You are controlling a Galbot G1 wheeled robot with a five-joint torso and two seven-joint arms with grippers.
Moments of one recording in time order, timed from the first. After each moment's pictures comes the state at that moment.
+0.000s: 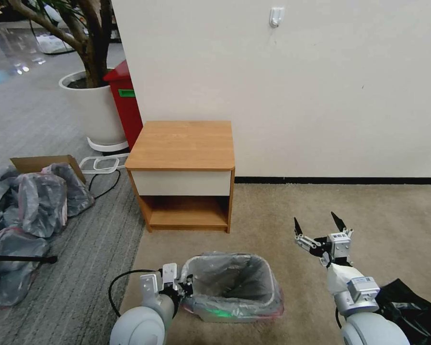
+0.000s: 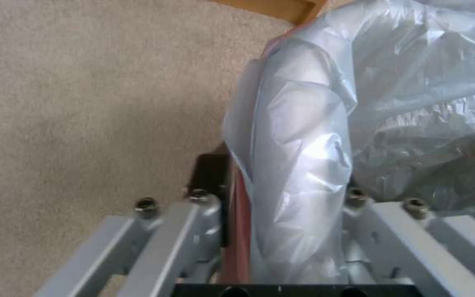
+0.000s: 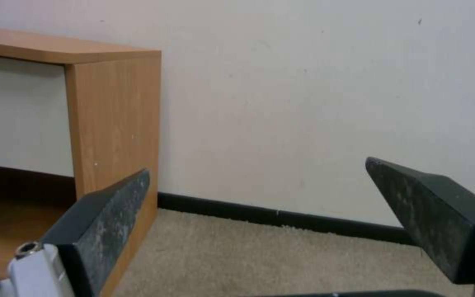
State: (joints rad) left arm 1.55 -1.25 -0.24 -2.13 -0.79 0.68 -0.52; right arm -1.66 1.33 0.60 2.10 0.05 0.06 0.01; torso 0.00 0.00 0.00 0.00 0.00
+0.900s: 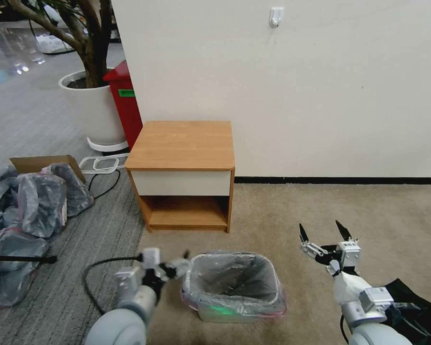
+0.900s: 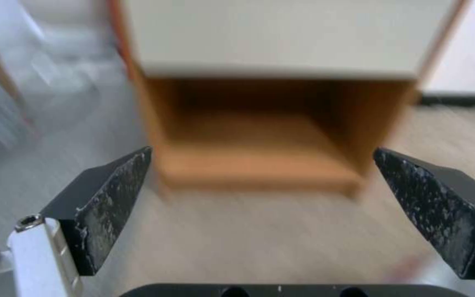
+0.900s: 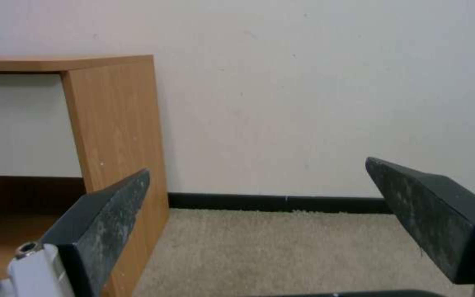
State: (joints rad) left arm 1.73 -1.25 -0.45 -2.24 -0.26 0.21 -0.23; right arm -1.75 1.35 0.66 2.06 0.20 0.19 -0.05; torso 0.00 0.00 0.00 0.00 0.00
